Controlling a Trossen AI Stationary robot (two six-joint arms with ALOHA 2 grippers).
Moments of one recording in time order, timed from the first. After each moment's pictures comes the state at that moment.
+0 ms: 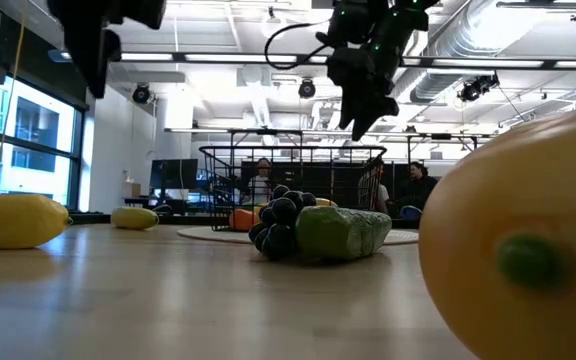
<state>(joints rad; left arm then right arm) -0.04 1.28 1.16 -1.26 -0.05 -0.60 -0.41 1.67 1.47 -0.92 -0.12 0.20</state>
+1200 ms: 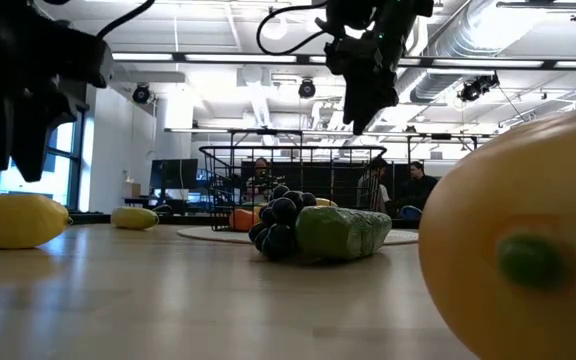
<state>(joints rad) -0.34 1.29 0.76 -0.86 -0.11 -0.79 -0.32 1.66 1.47 -0.95 -0.03 0.16</state>
